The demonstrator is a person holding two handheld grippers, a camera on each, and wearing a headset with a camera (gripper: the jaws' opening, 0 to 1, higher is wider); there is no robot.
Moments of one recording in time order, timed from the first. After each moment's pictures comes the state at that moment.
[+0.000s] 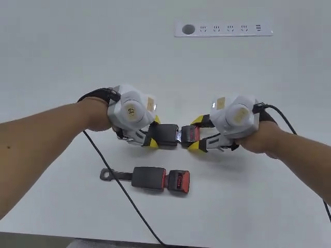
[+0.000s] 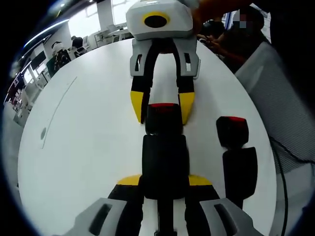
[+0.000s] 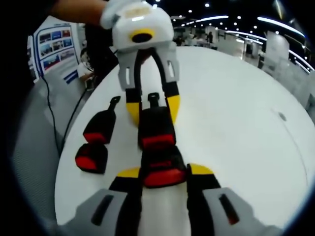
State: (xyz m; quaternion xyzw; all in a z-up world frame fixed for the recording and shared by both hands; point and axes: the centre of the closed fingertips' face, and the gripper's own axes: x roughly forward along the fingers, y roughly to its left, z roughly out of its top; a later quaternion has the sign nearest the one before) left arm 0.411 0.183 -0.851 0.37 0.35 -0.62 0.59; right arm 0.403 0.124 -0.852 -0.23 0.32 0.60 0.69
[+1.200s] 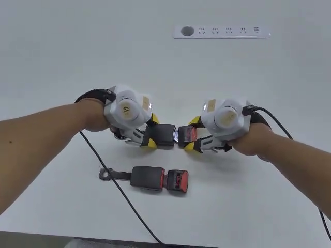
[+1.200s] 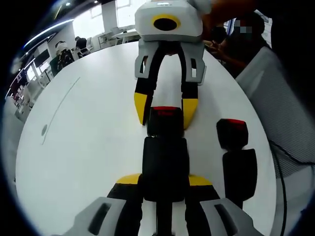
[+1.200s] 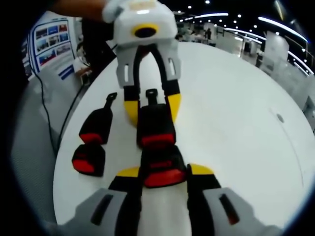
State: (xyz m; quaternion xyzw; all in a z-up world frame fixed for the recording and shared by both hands) left arm 0.411 0.185 -0.851 0.34 0.35 -0.62 0.61; right arm 0.409 0.125 -0.855 -0.24 0.32 0.59 0.70
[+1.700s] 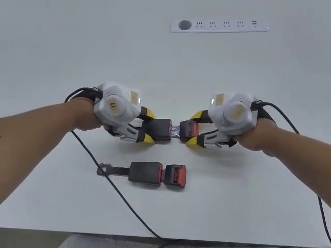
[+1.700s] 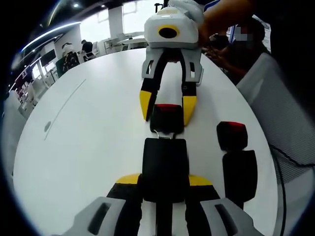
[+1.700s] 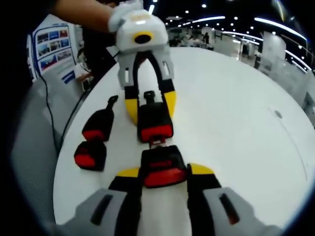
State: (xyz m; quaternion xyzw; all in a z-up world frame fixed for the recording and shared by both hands) left arm 0.411 0.185 -0.849 0.31 0.33 -0.63 0.64; right arm 0.410 0.113 -0.853 -0.22 0.31 0.59 0.71
